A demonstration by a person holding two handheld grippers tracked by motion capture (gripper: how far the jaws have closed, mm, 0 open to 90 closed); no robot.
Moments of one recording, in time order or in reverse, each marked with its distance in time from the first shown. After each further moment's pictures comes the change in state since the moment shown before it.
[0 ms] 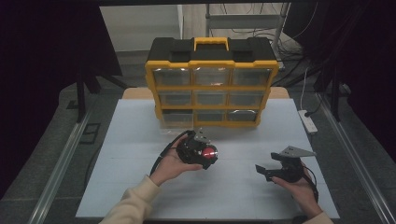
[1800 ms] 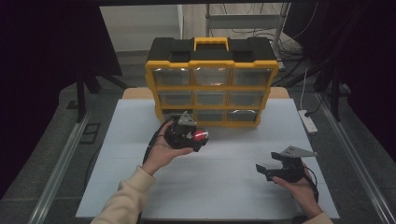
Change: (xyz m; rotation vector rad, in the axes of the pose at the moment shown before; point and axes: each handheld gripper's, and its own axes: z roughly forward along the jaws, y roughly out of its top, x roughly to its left) left arm 0.036 0.009 -0.030 -0.113 0.094 -0.066; right arm 0.001 0.001 -0.002 -0.014 -0.002 0.006
